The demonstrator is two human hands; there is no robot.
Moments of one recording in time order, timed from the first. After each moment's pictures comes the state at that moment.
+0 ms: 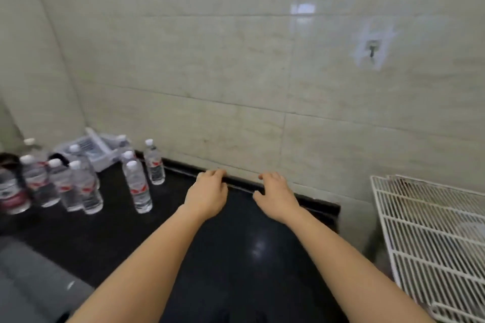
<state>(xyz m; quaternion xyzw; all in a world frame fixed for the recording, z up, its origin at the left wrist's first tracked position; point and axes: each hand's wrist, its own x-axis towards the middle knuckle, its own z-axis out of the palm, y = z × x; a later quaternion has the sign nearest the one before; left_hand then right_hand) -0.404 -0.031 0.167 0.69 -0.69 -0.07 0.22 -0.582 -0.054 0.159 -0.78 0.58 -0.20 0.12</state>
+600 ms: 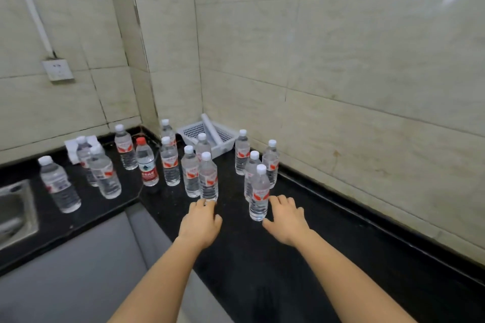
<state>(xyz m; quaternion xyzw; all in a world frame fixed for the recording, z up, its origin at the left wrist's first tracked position) -0.048 -0.008 0.076 0.85 -0.50 -0.09 0.15 -0.228 -0.113 0.084 -0.88 0.47 -0.03 0.11</state>
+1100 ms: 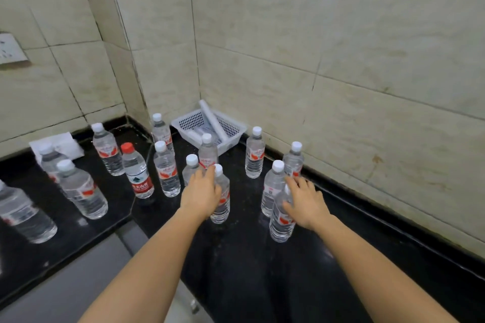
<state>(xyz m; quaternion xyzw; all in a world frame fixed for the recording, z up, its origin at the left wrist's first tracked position) 0.097 -0.147 0.081 0.83 -0.52 -0.08 0.20 -0.128 -0.243 0.074 -0.86 0.51 -0.03 0.10</state>
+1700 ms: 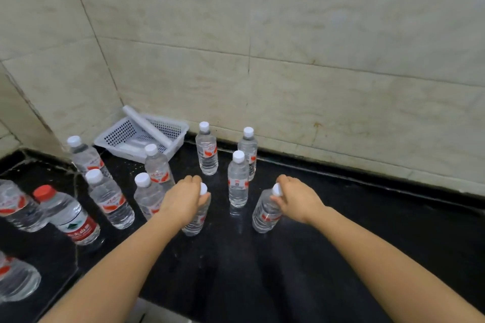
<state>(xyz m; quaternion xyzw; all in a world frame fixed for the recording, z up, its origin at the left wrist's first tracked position) 0.113 -0.194 0.070 0.68 -0.73 -0.05 0.07 -0.155 -0.205 0.075 -0.80 0.59 -0.07 0.10</state>
